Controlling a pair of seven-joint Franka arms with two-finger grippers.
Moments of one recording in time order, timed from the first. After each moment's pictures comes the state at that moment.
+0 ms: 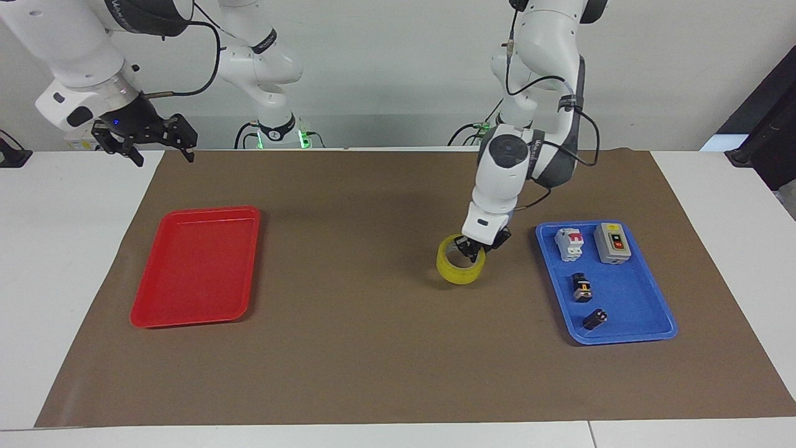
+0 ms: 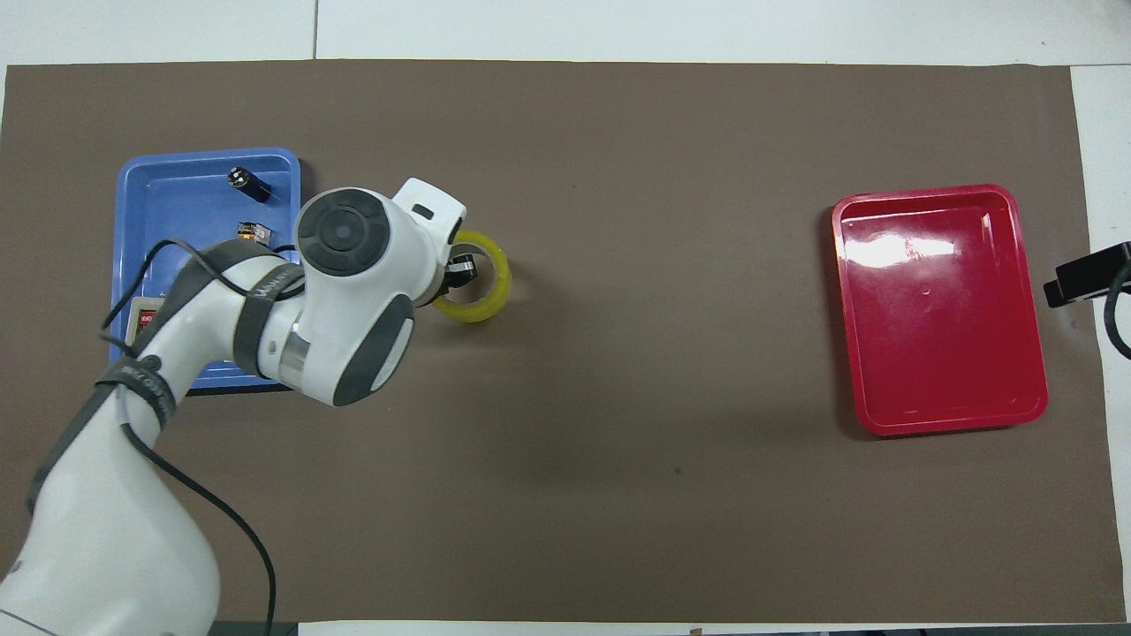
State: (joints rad) left arm -0.54 0.30 0.00 -1.90 0.09 2.25 -0.80; right arm -0.03 -0.01 -0.06 -1.55 -0.02 1.43 -0.18
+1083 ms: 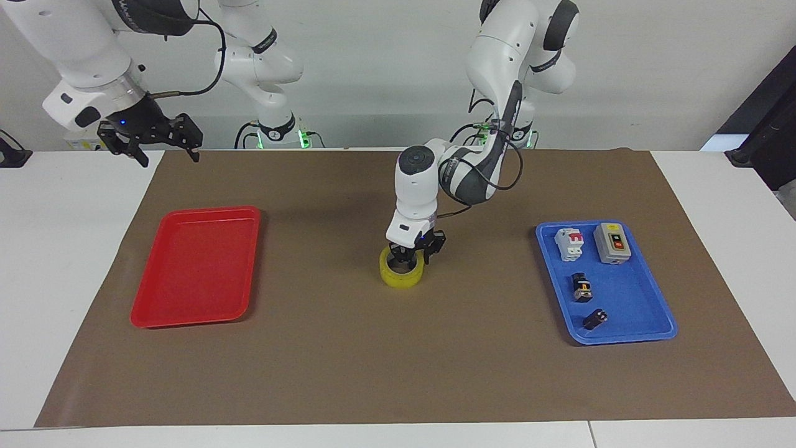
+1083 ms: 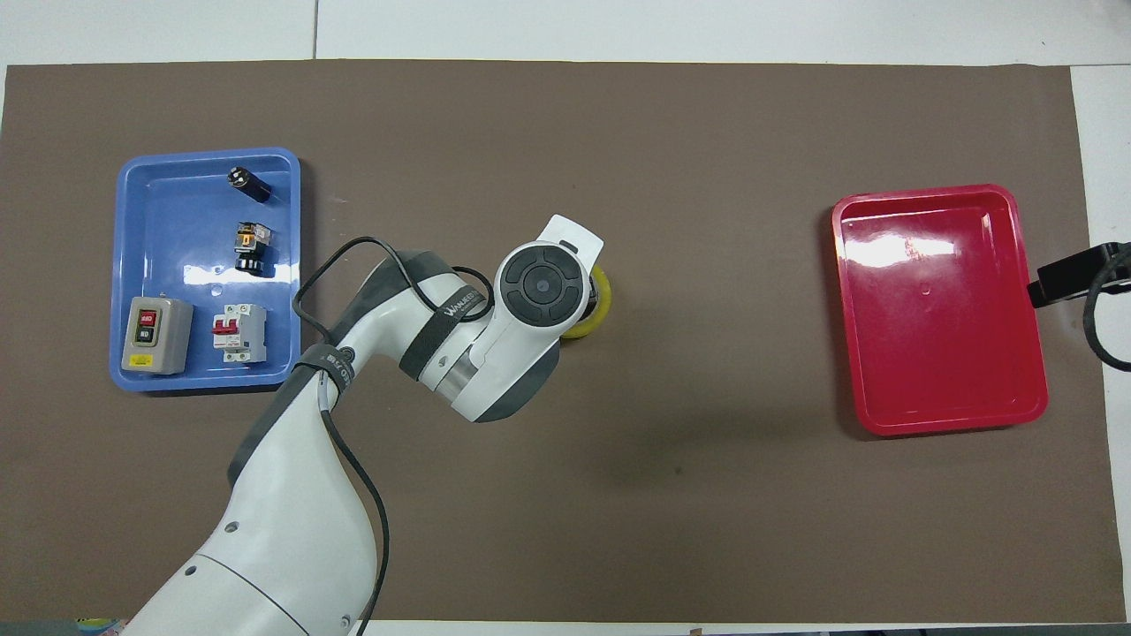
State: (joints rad) left arm -0.70 0.45 0.00 -1.76 0.14 2.28 -0.96; right arm 0.00 -0.01 -0.06 -1.55 -0.01 1.43 -0.18
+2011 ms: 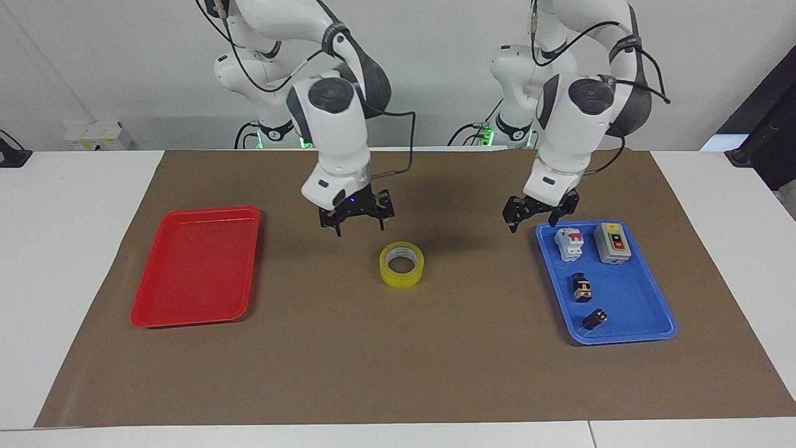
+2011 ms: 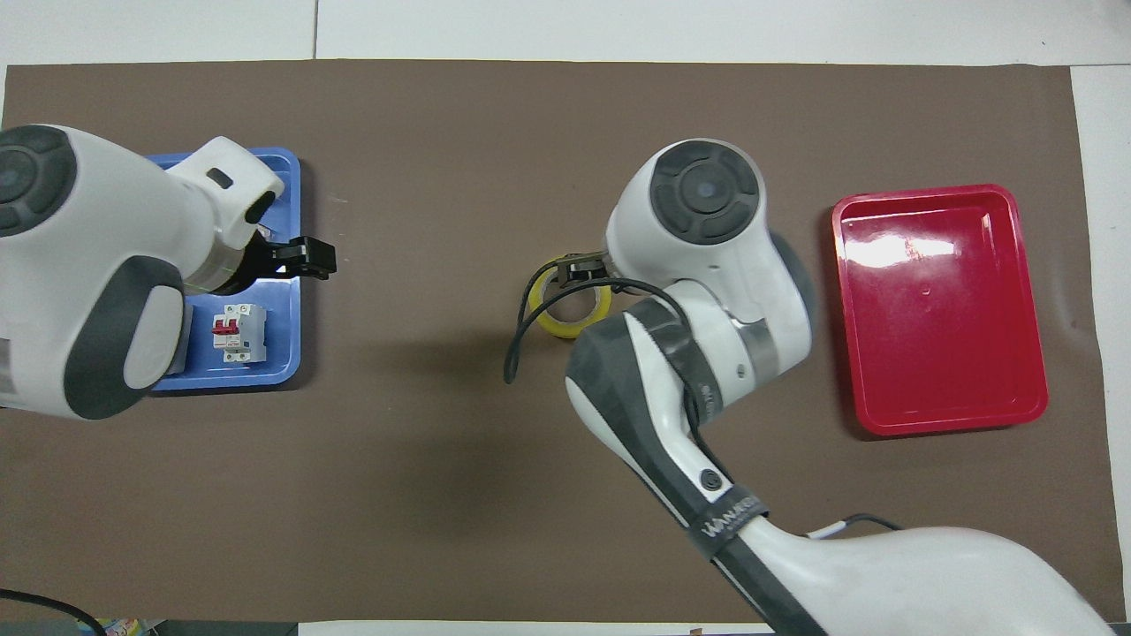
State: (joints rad) left arm -0.26 0.01 0.02 -1.91 0.02 1.97 -0.28; right arm 0.57 0.36 -0.05 -1.65 0.05 2.08 0.42
